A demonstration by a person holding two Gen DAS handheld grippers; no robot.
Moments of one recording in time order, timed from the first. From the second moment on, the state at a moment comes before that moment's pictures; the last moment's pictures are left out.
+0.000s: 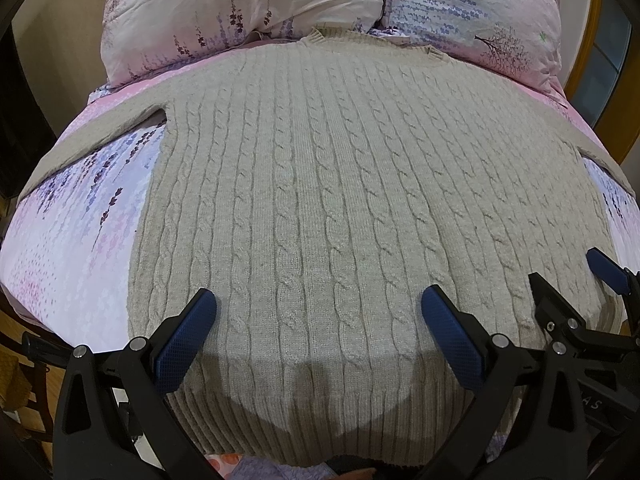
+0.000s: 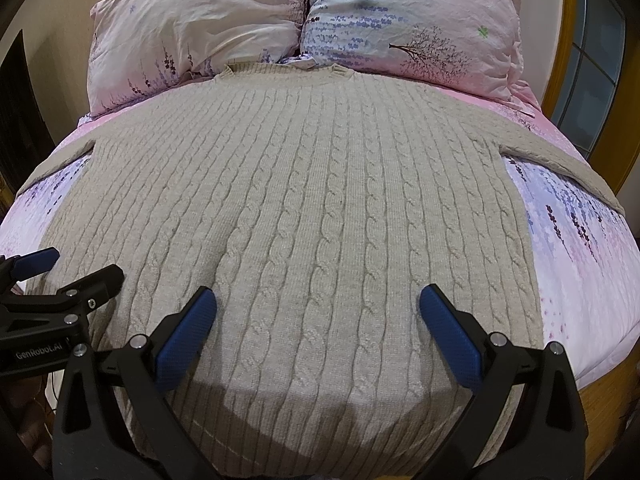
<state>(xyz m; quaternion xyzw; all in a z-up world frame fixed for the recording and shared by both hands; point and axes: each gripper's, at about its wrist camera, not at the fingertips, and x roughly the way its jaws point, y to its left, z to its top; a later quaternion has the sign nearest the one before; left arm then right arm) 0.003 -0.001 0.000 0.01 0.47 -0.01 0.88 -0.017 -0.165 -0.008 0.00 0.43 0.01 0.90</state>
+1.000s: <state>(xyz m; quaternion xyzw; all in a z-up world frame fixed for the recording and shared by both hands) 0.037 0.006 0.018 0.01 0.43 -0.06 0.90 0.035 -0.363 0.037 0.25 0.36 -0.05 0.90</state>
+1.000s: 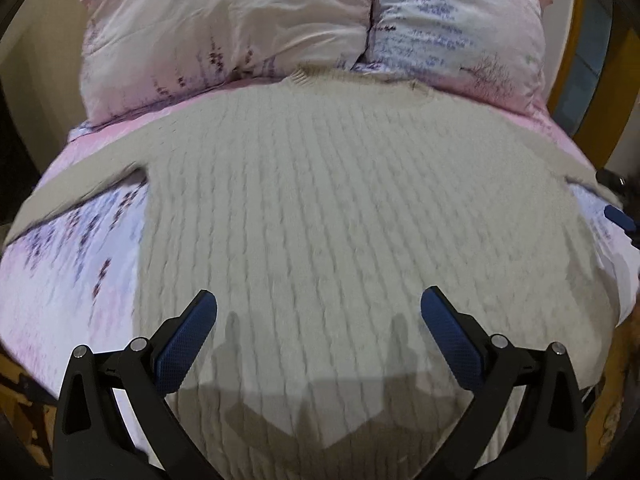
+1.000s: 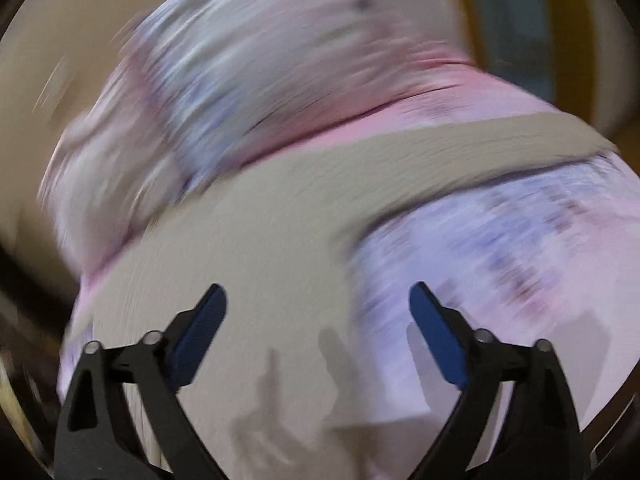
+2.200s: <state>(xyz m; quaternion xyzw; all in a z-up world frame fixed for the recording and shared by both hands) 0.105 0.069 0.013 -0.18 0.41 -0.15 0.88 0.110 -0.432 0.105 0.30 0.23 -0.05 0.92</state>
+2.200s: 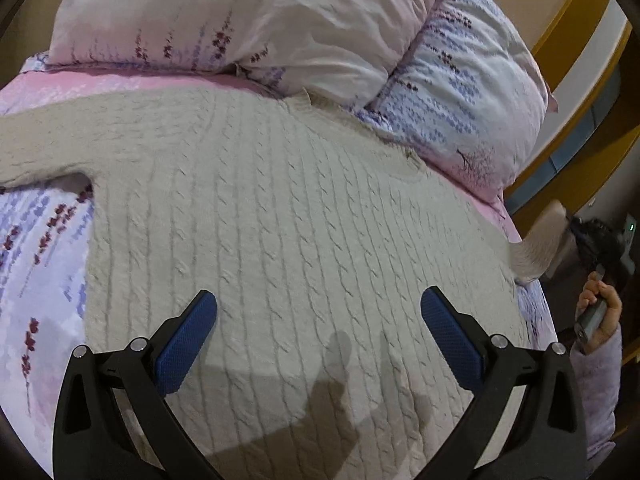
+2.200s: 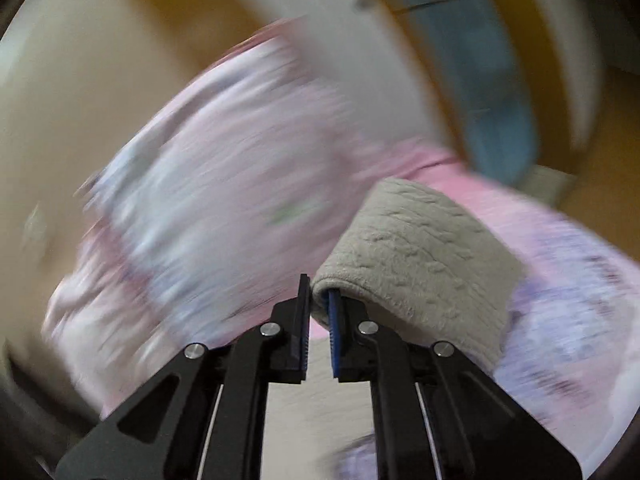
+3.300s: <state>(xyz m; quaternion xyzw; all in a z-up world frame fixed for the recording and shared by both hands) 0.177 0.099 0.026 -0.31 0.41 -0.24 0.82 0.189 -0.287 0.020 0.30 0.42 0.04 0.86</state>
